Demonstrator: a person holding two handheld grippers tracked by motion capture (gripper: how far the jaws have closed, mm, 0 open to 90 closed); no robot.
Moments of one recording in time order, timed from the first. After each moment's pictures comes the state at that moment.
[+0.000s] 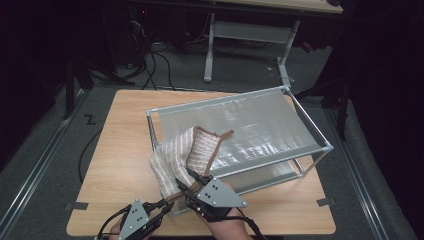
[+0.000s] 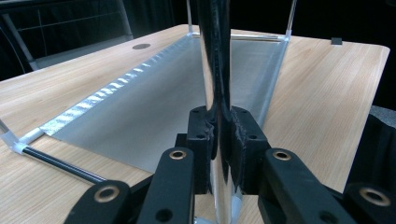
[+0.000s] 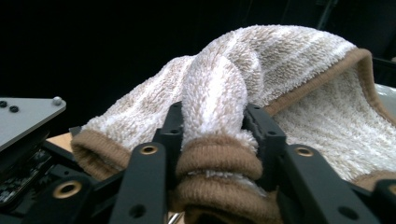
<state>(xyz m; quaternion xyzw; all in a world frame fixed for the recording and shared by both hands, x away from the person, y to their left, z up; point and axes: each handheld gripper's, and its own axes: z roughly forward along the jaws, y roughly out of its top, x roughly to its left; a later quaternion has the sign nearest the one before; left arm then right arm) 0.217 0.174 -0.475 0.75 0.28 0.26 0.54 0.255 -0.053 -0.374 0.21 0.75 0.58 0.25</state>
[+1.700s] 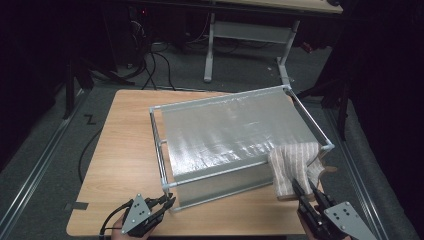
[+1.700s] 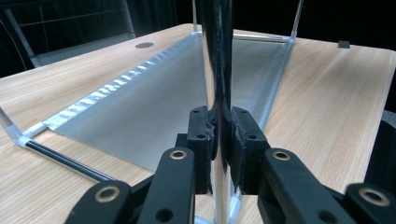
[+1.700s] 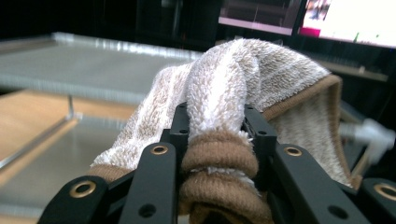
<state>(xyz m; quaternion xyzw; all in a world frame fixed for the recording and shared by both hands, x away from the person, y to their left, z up) 0.229 0.172 -0.474 0.75 0.29 0.26 0.54 0.219 -0.276 -0.372 0.38 0.65 0.52 0.41</state>
